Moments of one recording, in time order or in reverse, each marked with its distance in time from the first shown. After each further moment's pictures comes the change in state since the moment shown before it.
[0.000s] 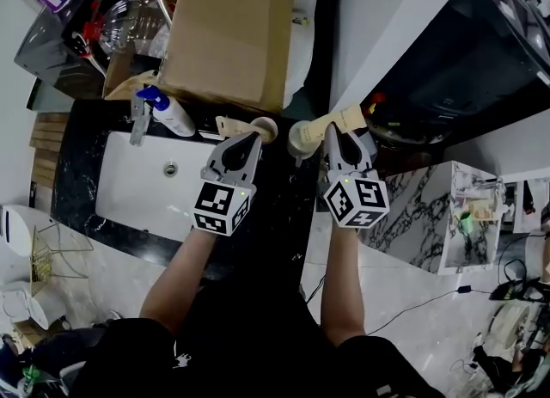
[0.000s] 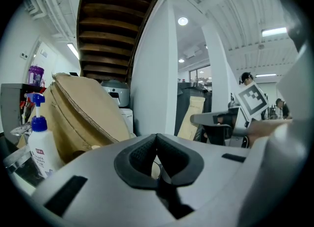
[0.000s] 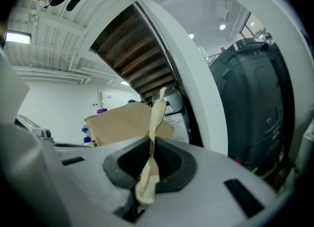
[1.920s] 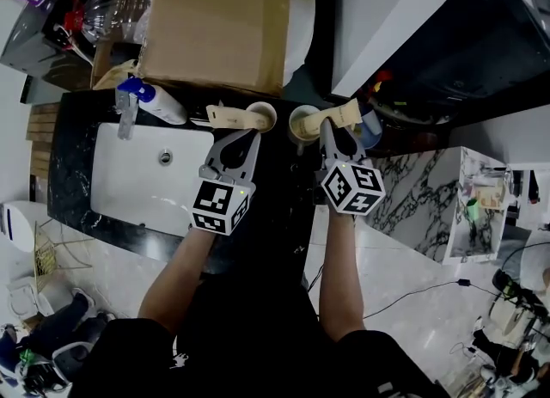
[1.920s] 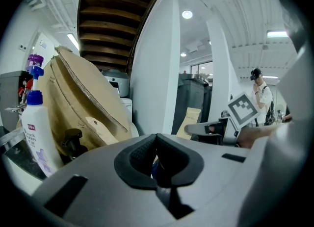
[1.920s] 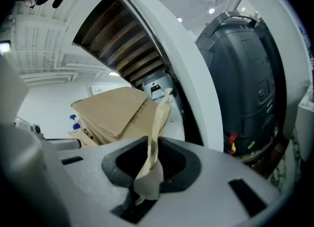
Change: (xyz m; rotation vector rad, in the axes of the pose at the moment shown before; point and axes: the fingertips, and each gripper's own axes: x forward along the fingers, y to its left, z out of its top) left arm 0.012 0.001 -0.046 -0.039 0.095 -0.015; right arm 0.021 -0.030 -0.083 0.129 0.159 -0.058
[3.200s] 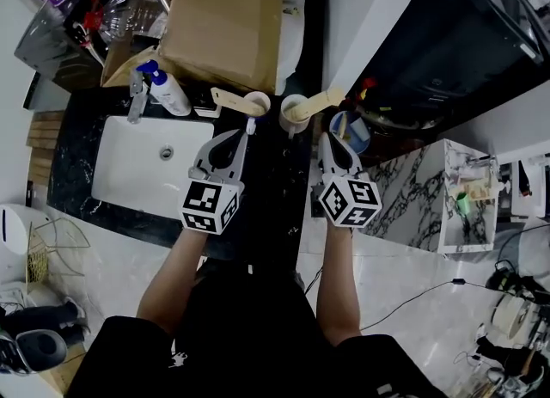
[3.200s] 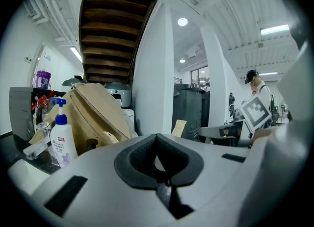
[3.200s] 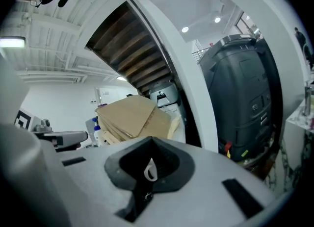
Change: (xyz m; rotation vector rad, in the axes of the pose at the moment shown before) left arm -0.077 -0.033 0.026 0.041 -0.098 0.047; right arm -0.102 0.031 0.010 -0.070 -0.075 0.032
